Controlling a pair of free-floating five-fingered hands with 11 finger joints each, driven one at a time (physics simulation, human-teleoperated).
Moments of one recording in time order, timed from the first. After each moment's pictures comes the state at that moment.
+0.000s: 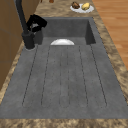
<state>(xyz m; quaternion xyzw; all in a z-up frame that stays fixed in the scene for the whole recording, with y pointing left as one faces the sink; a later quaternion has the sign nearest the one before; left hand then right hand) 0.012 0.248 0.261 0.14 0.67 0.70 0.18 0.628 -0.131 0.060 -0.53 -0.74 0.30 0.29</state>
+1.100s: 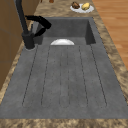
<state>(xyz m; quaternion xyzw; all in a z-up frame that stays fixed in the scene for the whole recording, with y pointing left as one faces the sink) 0.012 0.248 0.261 0.14 0.67 0.70 0.18 0.605 -0.150 0.034 -0.54 -0.76 0.26 0.26</state>
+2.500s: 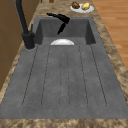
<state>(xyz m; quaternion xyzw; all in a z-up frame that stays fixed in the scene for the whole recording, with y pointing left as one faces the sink) 0.012 0.248 0.261 0.14 0.67 0.70 0.18 0.461 -0.244 0.029 -0.50 -0.69 0.24 0.47</state>
